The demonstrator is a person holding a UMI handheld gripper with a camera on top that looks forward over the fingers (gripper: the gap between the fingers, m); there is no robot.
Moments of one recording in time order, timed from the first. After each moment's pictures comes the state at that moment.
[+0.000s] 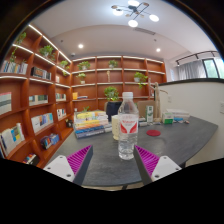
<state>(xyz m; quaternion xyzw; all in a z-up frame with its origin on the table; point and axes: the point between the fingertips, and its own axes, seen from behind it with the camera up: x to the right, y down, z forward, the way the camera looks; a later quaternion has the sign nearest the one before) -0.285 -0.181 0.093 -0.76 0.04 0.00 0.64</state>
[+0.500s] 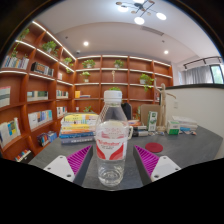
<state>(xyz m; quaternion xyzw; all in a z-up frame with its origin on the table) -0.222 -0.072 0.095 -0.76 -0.01 -0.01 0.65</state>
